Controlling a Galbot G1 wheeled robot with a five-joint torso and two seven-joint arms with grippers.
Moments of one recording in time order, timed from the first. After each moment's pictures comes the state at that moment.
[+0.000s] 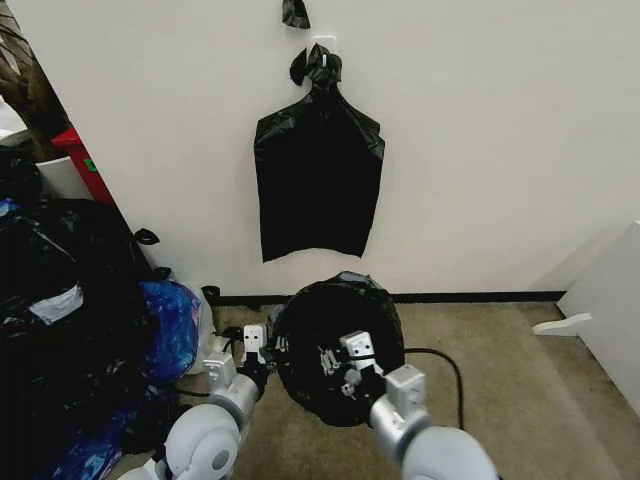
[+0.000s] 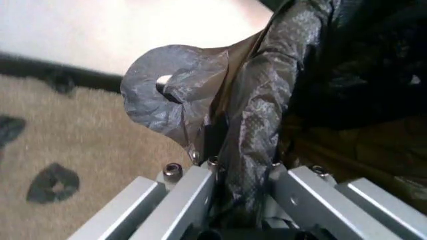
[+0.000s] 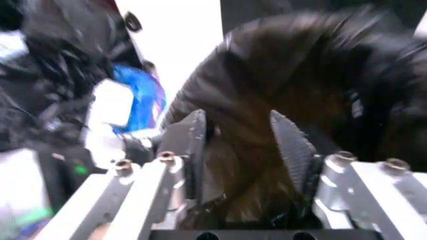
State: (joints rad) left arm 1.30 -0.98 -0.10 -2.09 -0.96 0.20 -0.41; right arm -1.38 1.09 0.00 2.45 0.49 -0.58 0.30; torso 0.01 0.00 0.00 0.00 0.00
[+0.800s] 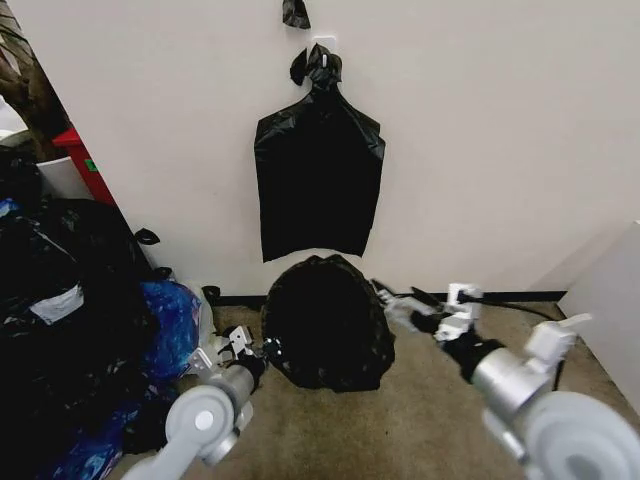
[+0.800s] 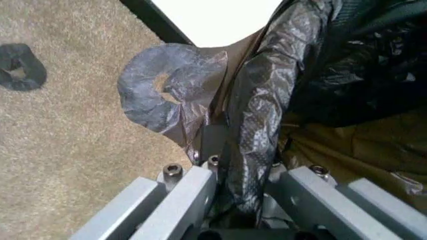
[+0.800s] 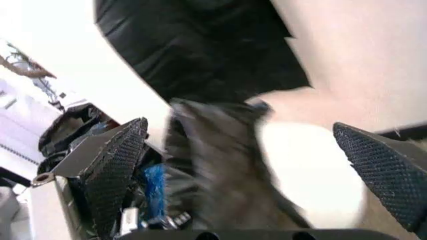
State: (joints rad) left arm 1.26 -1.06 -0.22 -2.04 -1.55 0.20 -0.58; right arm -1.59 1.01 0.74 2.39 1.37 -0.45 0.09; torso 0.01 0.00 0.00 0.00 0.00
